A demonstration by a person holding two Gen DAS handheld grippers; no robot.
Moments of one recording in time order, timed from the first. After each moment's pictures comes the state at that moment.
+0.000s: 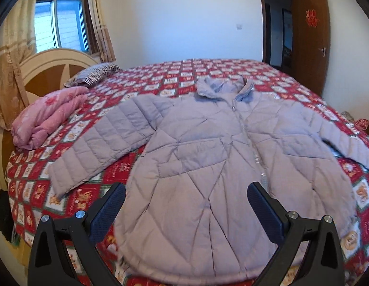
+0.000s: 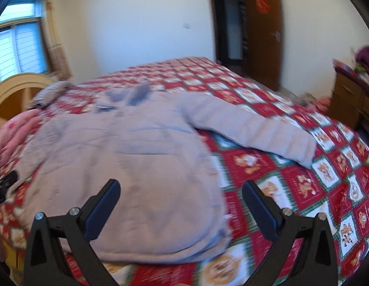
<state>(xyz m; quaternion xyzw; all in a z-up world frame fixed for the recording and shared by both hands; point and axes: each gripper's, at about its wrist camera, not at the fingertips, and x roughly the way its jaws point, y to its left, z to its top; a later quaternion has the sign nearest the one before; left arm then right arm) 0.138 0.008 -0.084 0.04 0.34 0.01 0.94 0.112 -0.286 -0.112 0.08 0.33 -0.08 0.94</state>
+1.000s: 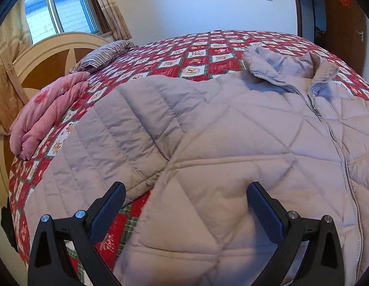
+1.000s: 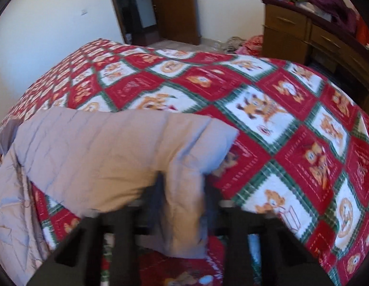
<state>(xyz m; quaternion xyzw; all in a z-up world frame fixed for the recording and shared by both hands) 0.366 0.048 -0.162 0.06 0.41 0.10 0.91 0.194 -0.532 -0.181 0.20 0.41 -0.27 0.85</state>
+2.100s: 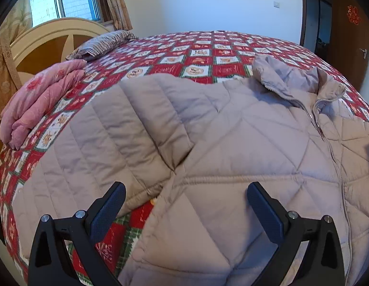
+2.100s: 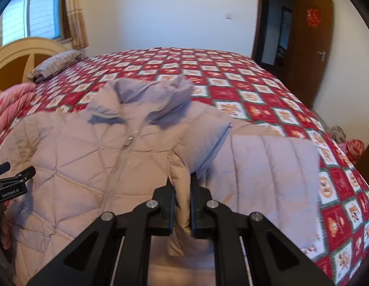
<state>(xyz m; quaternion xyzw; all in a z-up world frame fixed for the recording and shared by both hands) 0.383 0.068 -0.161 0.01 0.42 0.08 0.90 0.377 -0.194 -0.139 -0.02 0.37 0.00 0.93</state>
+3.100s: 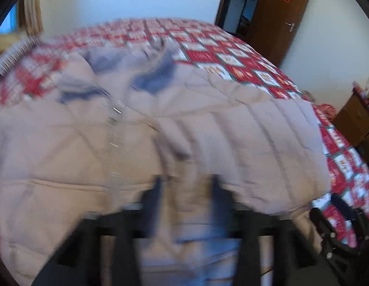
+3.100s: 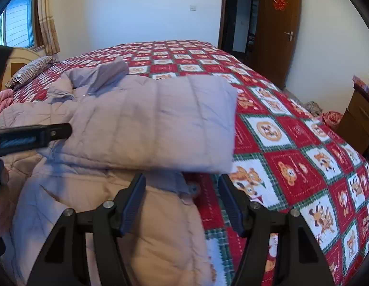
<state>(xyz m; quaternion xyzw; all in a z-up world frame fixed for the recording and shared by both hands) 0.388 -0.172 -0.155 -0.02 0.47 -0.18 0.86 0.289 -0.310 -0.168 0.02 0.38 -0.08 0.92</state>
